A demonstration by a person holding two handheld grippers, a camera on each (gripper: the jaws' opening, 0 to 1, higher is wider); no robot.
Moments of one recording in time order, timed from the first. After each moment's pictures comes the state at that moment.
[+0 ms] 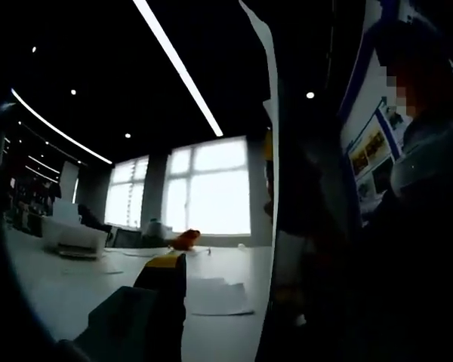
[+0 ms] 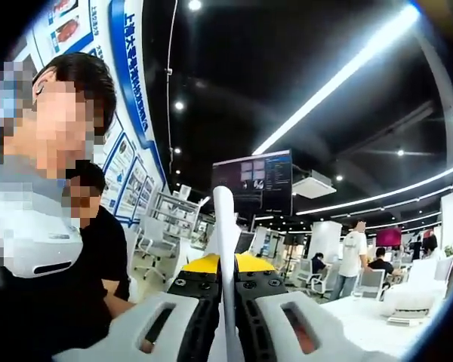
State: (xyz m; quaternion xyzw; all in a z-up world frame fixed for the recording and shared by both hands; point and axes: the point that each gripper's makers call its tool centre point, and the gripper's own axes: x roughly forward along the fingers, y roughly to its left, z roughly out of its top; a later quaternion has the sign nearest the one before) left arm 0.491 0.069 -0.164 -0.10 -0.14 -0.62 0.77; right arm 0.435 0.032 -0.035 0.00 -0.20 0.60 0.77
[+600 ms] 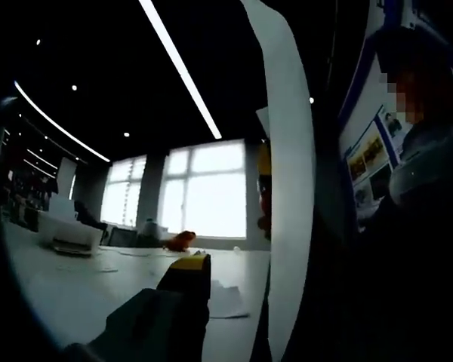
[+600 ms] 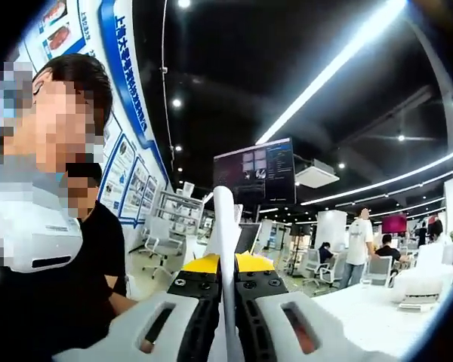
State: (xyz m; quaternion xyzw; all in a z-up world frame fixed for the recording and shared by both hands) left arm 0.475 0.044 -0.162 -0.11 -0.13 -0.63 0.76; right arm 0.444 0.044 -0.058 0.01 -0.17 0.62 0.77
